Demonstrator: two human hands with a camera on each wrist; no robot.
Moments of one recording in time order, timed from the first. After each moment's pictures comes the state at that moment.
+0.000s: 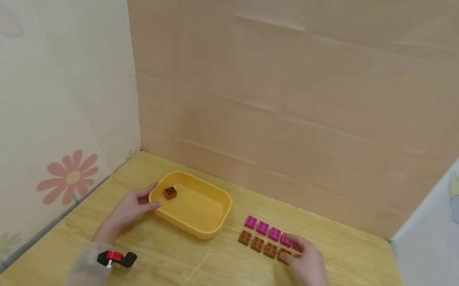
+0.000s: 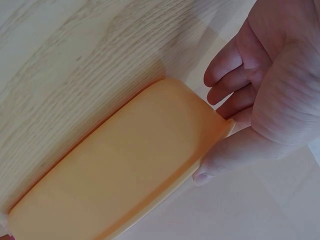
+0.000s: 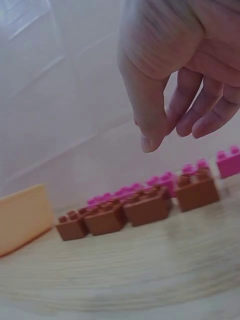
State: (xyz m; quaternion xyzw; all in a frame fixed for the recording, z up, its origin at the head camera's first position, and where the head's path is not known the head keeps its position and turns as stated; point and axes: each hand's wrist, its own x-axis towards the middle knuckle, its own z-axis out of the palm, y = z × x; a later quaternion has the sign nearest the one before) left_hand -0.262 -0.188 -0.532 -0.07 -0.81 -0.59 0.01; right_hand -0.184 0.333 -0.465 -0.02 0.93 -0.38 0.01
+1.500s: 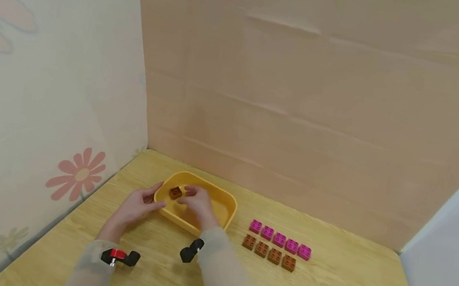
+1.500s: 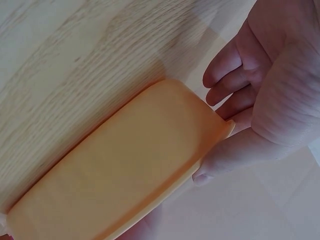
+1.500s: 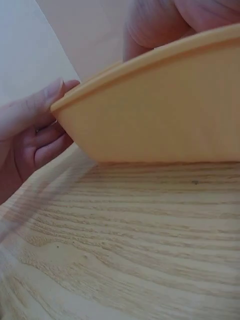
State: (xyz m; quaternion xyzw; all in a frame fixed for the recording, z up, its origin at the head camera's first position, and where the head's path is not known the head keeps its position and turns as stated) left_hand -0.263 -0.181 -0.530 -0.05 -0.80 -0.59 -0.01; right_hand -0.319 0.039 -0.503 -0.07 0.80 -0.58 0.13
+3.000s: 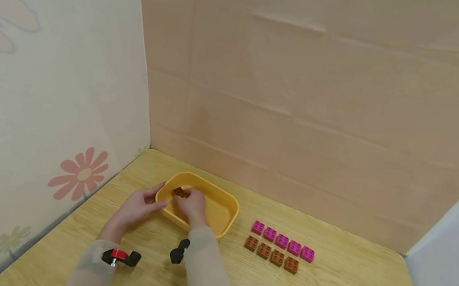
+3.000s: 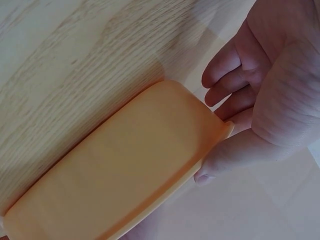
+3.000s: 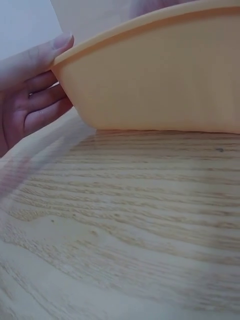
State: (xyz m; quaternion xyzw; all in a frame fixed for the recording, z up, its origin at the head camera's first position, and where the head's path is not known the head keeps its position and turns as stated) left_hand -0.263 -0.182 -0.530 -0.07 -0.80 -0.59 -0.01; right_hand -0.325 0.012 -0.527 -0.07 0.89 -0.45 0.06
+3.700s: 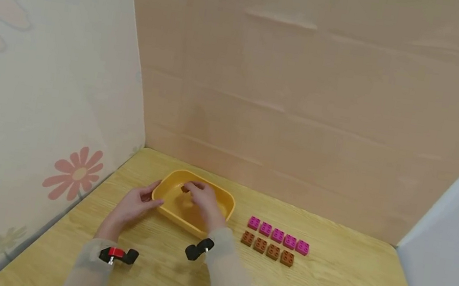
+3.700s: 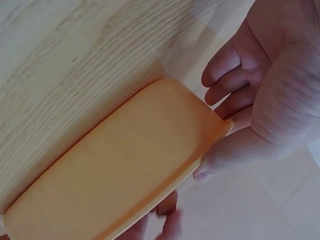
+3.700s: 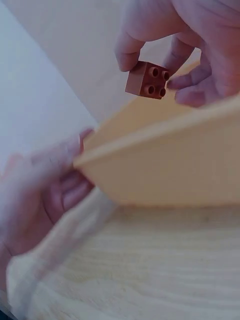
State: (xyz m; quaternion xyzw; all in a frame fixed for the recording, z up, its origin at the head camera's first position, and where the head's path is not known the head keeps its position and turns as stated) left_hand -0.263 -0.184 -0.529 -0.06 -0.82 -0.57 0.00; right_hand -0.315 0.057 -0.486 -0.05 0.74 -0.65 0.15
